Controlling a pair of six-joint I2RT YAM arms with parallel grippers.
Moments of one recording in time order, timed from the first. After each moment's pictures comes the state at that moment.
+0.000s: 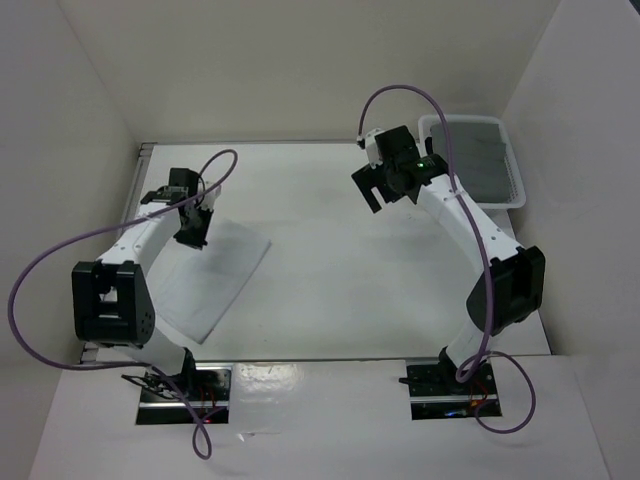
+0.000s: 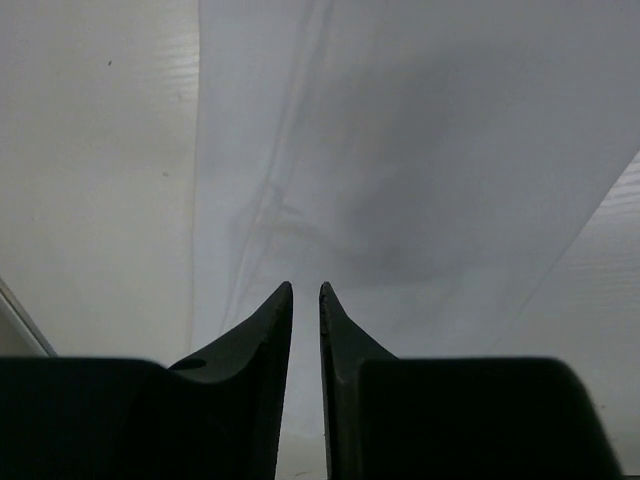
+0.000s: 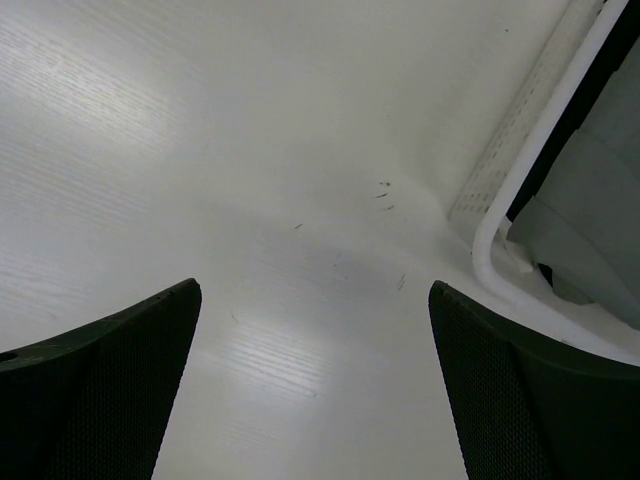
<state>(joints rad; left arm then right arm) -0.01 1.54 1.17 -0.78 -0.04 0.18 0.41 1.65 1.59 -0.79 0.20 -0.23</state>
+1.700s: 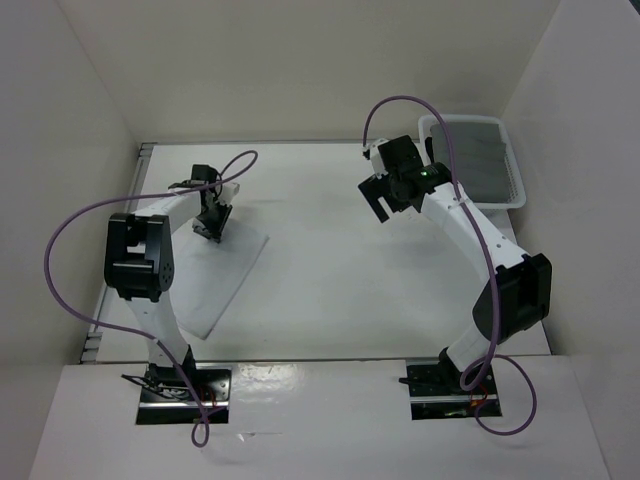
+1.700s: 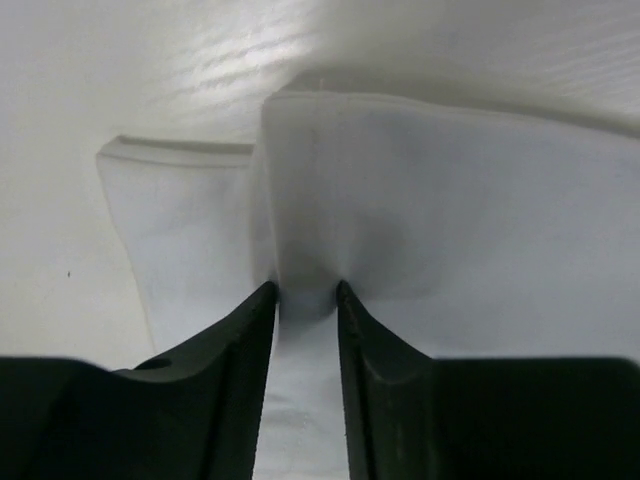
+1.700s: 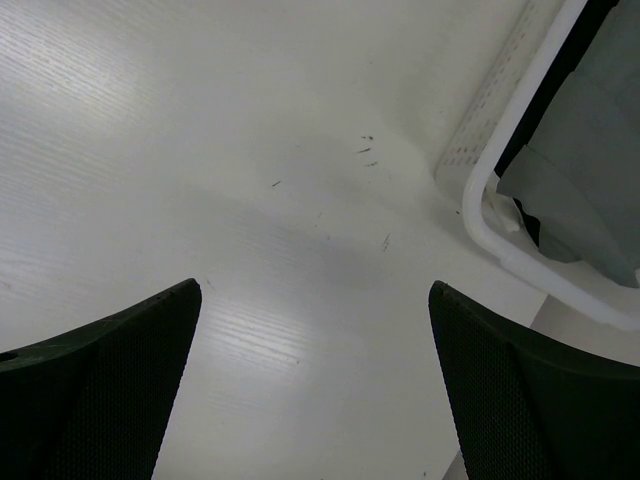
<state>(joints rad) -0.03 1.92 1.30 -0.59 -0.03 0.25 0.41 1.59 1.49 -0.81 0.26 -0.25</state>
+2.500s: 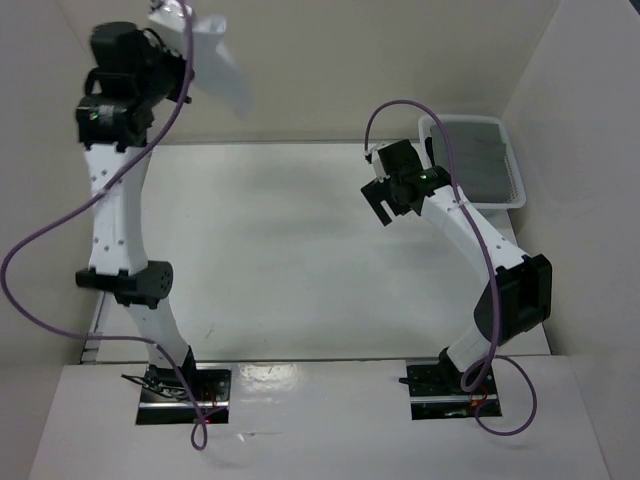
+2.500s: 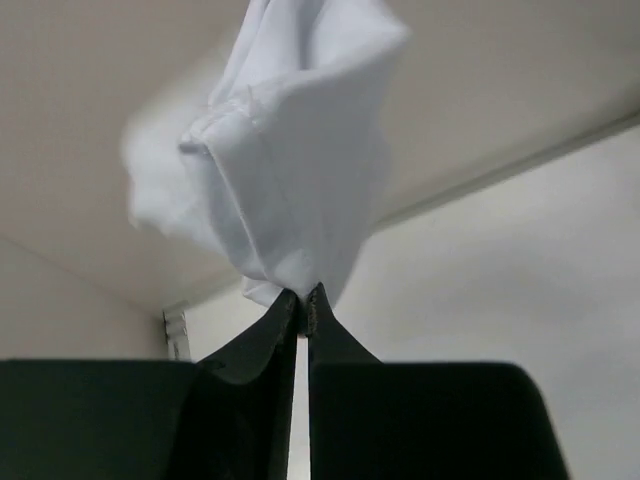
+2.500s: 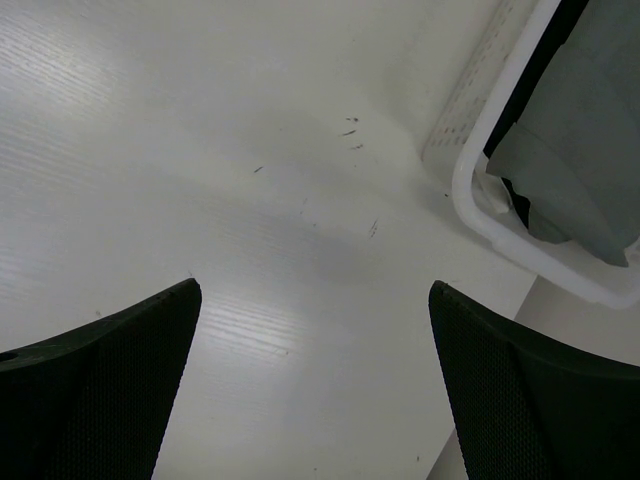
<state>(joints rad) -0.06 1.92 2.58 -1.00 0.15 0.27 0.41 1.58 1.46 -0.80 0.31 -0.25</state>
